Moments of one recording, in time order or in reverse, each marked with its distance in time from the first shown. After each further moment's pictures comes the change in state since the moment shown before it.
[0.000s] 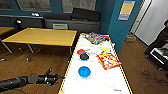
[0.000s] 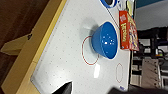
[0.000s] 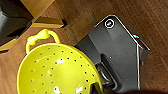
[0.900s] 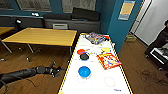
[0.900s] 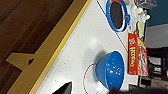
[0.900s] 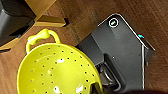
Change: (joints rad) left arm -0.079 0.195 -0.270 0.030 0.069 -0.088; right arm 0.019 0.025 -0.011 0.000 -0.019 0.000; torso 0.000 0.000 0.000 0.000
